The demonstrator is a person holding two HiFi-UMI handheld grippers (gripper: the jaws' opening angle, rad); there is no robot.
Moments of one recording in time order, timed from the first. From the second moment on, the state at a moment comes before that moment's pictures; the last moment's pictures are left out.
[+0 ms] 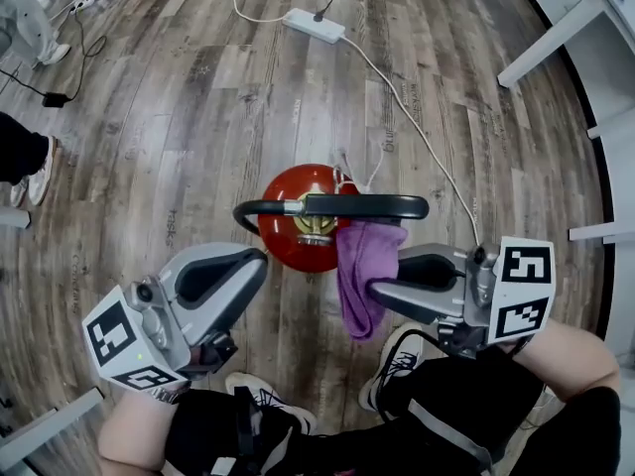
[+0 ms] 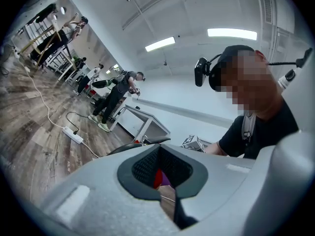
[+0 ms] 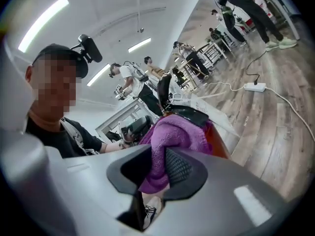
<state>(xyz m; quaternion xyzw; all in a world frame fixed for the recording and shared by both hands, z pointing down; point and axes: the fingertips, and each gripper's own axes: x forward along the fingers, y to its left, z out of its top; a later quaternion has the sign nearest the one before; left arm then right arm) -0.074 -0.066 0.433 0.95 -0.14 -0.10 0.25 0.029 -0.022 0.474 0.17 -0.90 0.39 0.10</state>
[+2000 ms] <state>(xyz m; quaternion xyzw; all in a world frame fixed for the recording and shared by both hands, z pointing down) -0.100 -0.069 0.425 0.97 -0.24 -0.02 0.10 -0.073 -0.017 0.572 0.26 -0.75 0.60 0.06</state>
